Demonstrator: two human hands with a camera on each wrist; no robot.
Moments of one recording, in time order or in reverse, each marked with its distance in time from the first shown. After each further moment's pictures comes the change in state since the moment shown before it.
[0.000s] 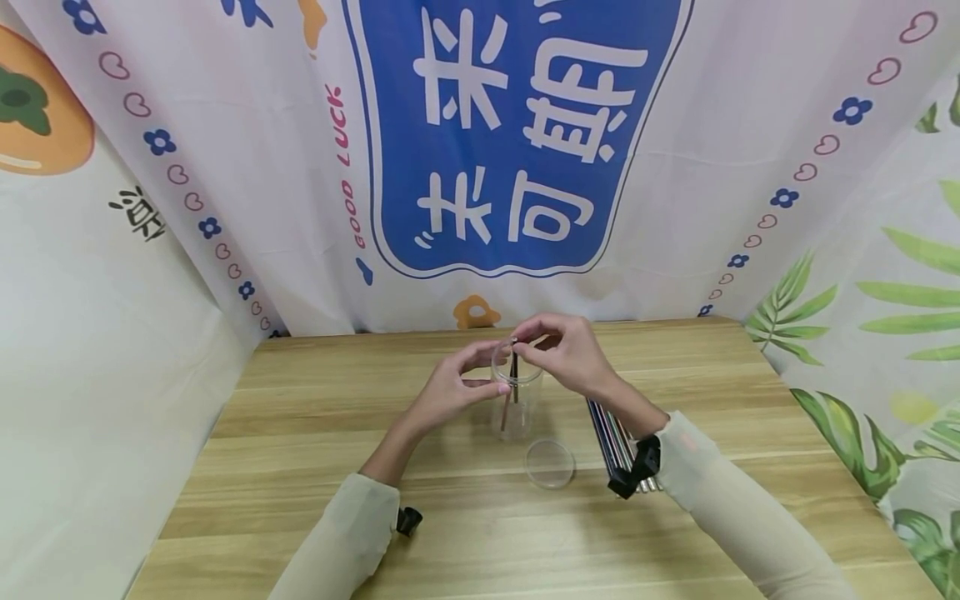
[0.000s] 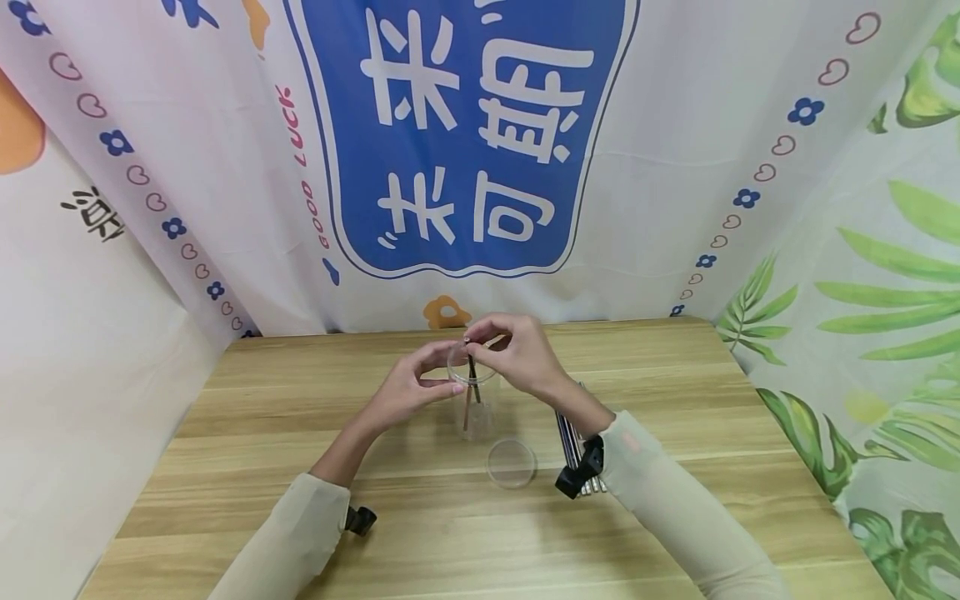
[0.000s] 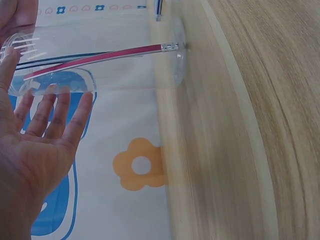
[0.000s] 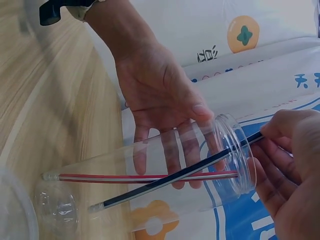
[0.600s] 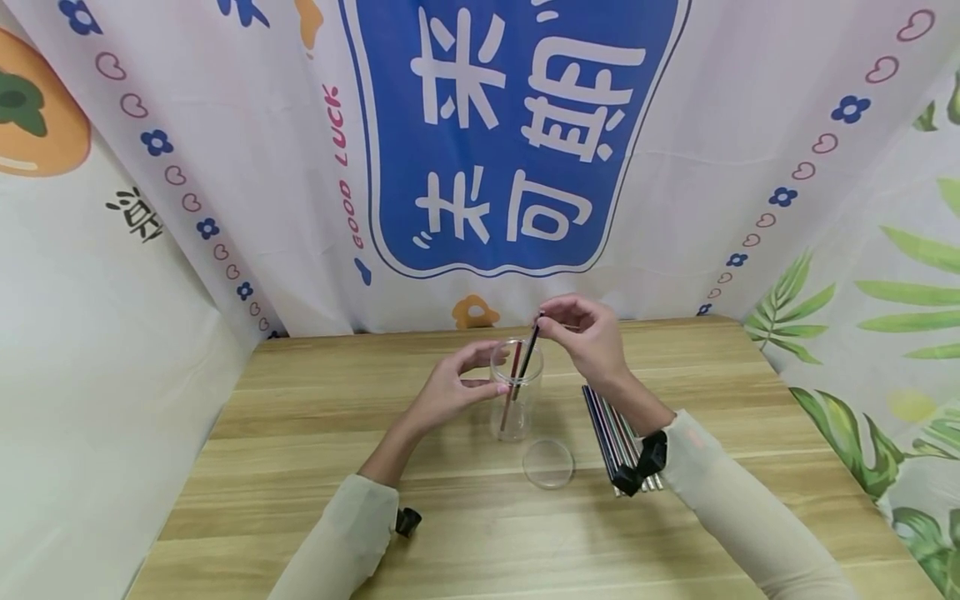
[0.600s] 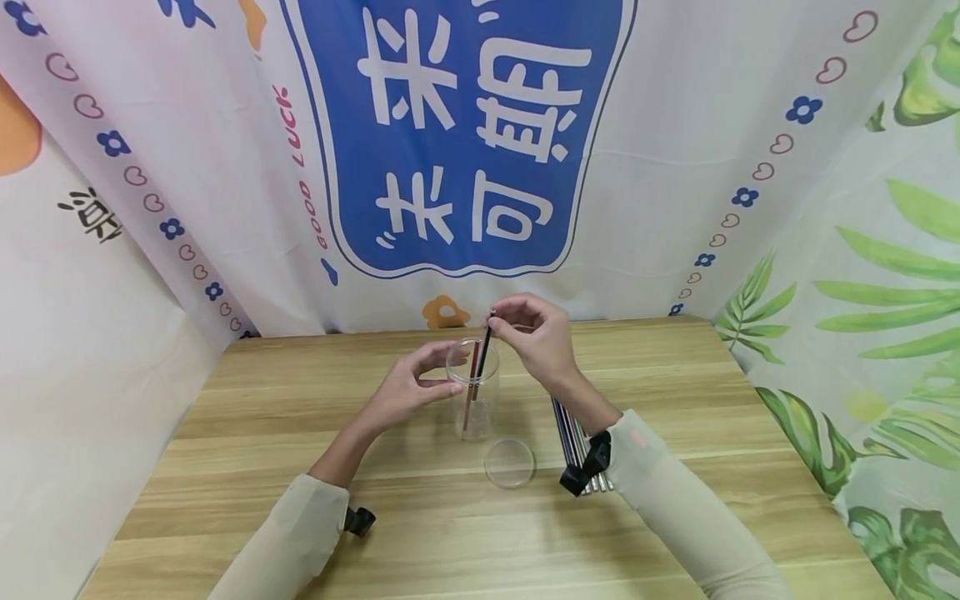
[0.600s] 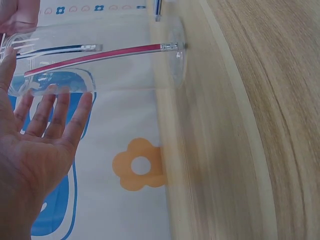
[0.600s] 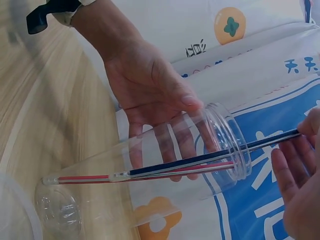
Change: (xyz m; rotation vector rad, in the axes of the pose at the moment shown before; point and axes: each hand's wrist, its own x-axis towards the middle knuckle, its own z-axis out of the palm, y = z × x) left_hand 0.001 0.000 0.001 -0.017 0.004 0.010; right_hand -0.001 0.006 -0.013 0.340 0.264 0.026
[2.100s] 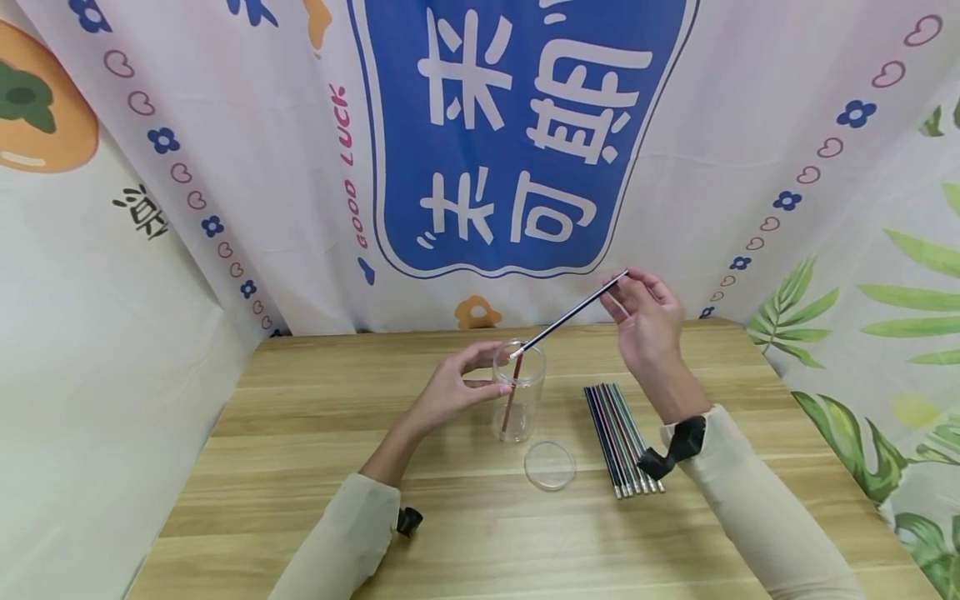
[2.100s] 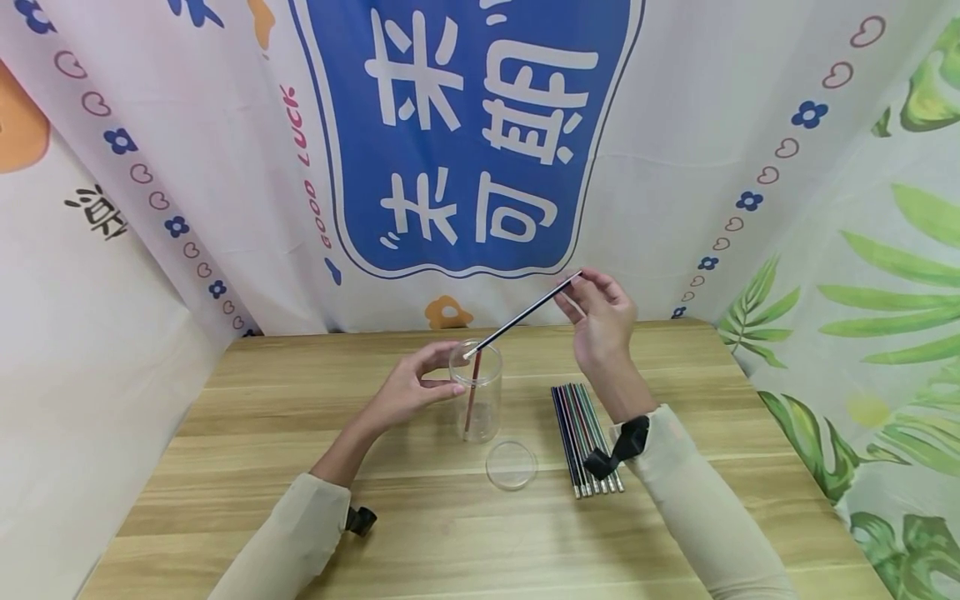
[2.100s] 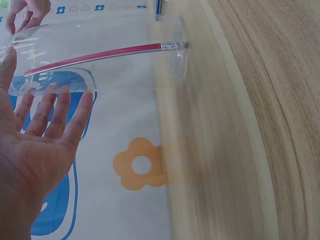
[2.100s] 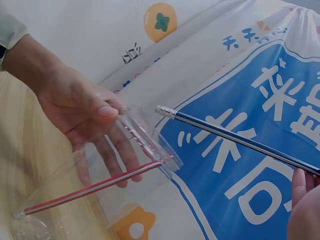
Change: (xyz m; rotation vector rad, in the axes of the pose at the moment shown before) left_hand -0.001 0.002 -0.002 0.027 0.009 -0.019; right_hand 0.024 -0.017 -0.048 0.692 0.532 0.267
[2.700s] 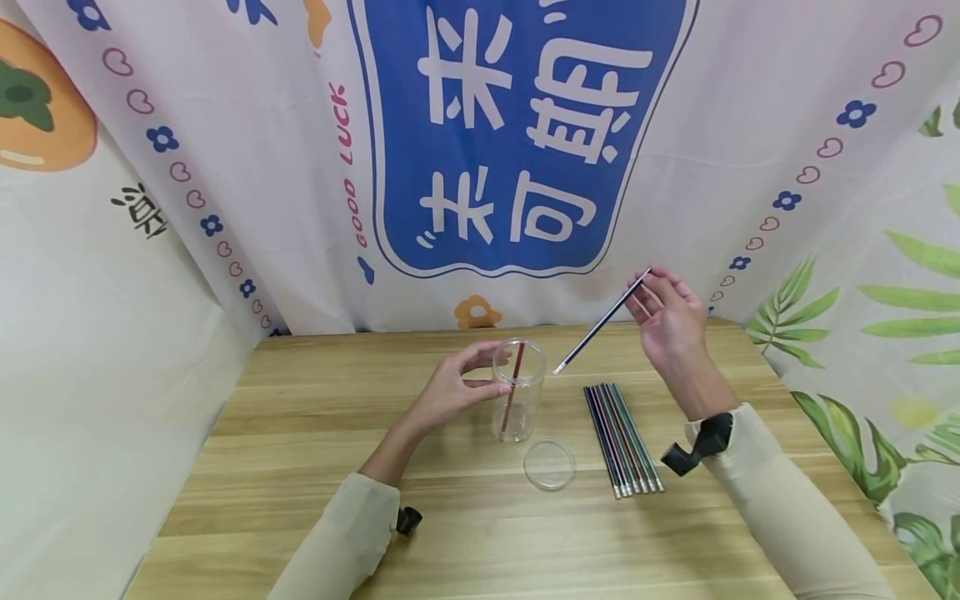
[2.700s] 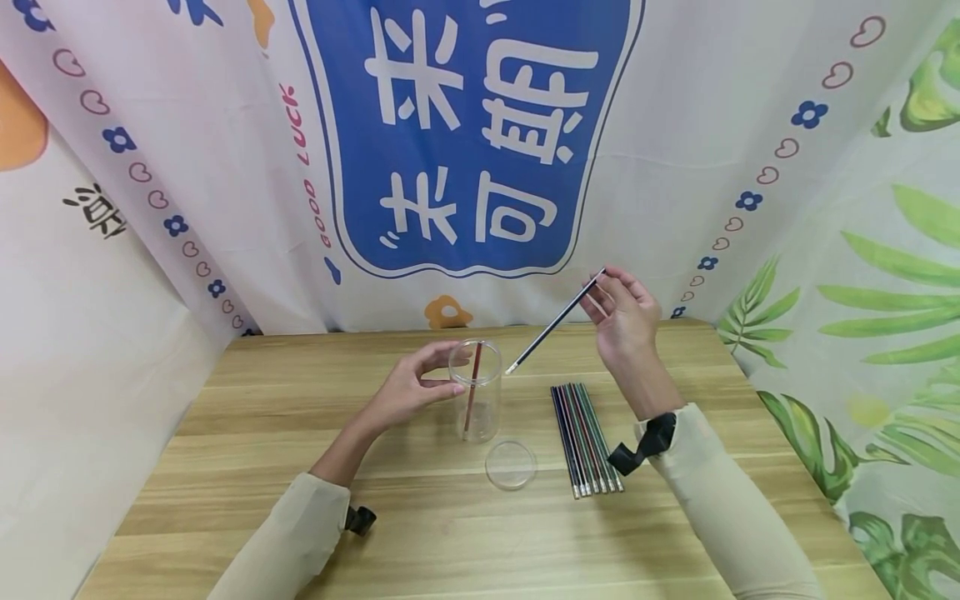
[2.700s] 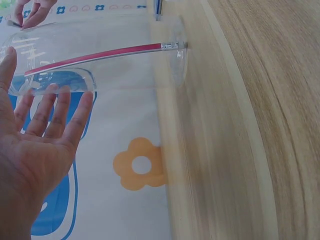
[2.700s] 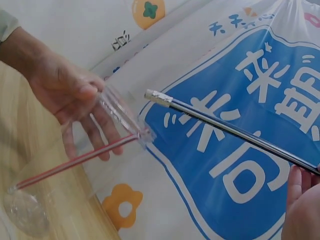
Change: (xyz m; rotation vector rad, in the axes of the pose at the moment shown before) left_hand 0.000 -0.001 0.000 -0.010 -0.009 0.019; right_hand 0.009 -0.028 -0.018 0.034 0.040 0.108
